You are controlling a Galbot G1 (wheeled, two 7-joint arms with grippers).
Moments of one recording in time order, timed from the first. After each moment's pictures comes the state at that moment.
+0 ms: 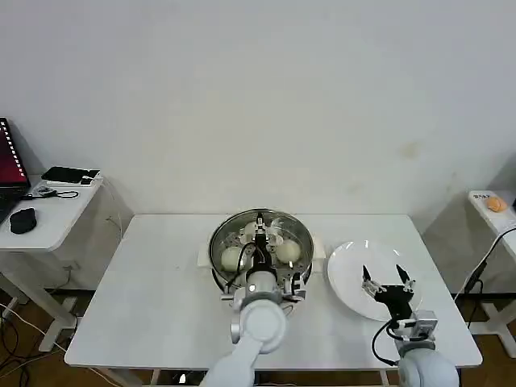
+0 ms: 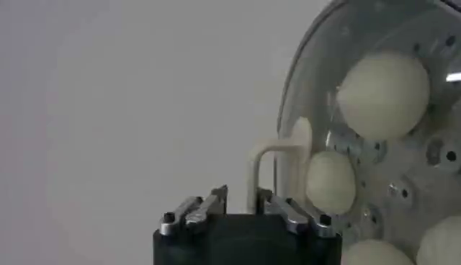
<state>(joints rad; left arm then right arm) 0.96 -1.60 0.07 -1.76 1.69 0.61 0.40 -1.40 1.29 0.65 1.87 0.28 -0.15 0.02</state>
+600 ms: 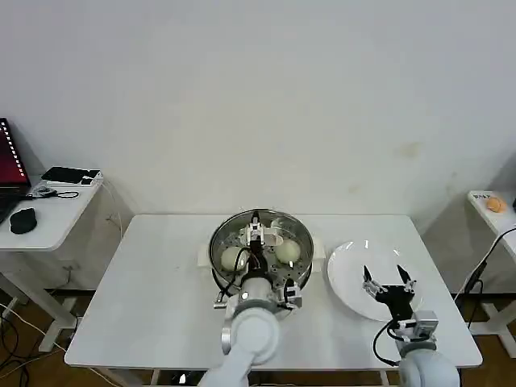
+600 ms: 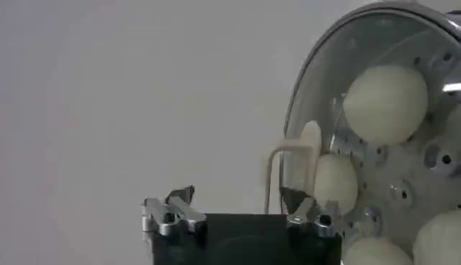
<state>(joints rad) 1.02 -1.57 0.07 -1.87 1.65 0.61 0.44 -1.40 1.29 0.65 1.87 0.28 -0.14 0.02</state>
